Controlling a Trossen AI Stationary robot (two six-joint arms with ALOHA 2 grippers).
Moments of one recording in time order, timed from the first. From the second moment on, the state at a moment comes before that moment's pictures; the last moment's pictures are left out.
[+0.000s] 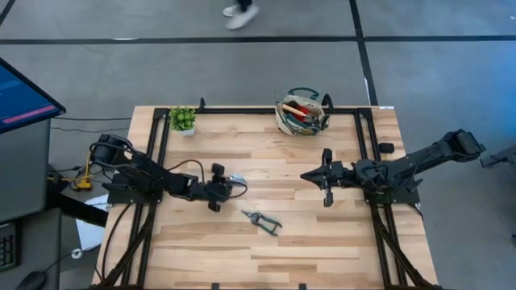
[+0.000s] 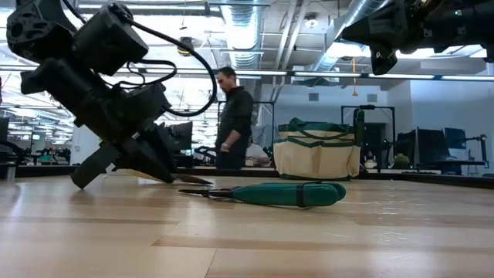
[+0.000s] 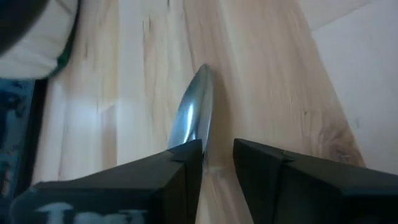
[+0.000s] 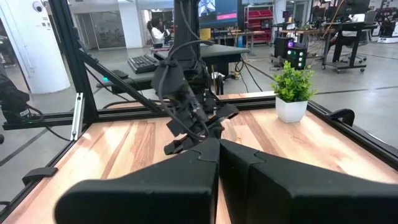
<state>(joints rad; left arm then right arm) -0.24 1.60 0.43 0.33 -0.58 0.35 0.25 0.91 0.28 0.59 0.32 0.08</state>
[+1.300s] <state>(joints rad) -0.16 1.61 0.42 0.33 -0.57 0.31 0.25 0.91 0.28 0.59 0.32 0.08</state>
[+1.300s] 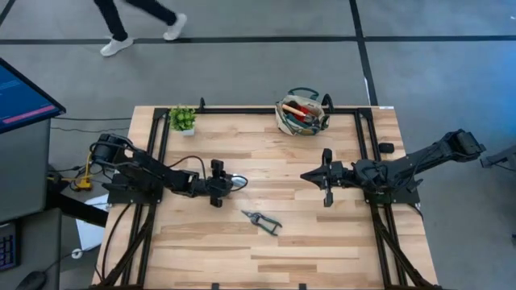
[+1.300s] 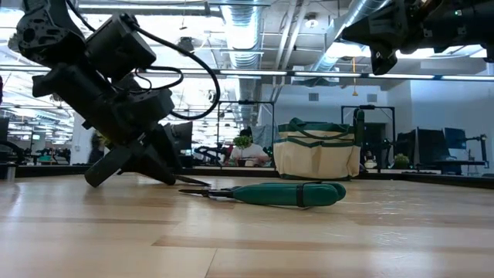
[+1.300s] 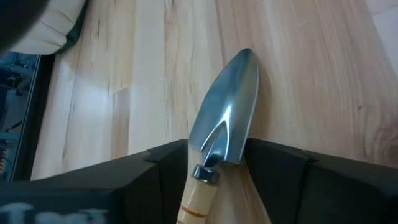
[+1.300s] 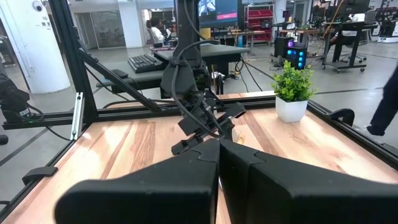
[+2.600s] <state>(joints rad) -0.06 1.61 0.42 0.41 -0.42 0.28 0.25 0.90 0.28 0.59 0.32 0.12</state>
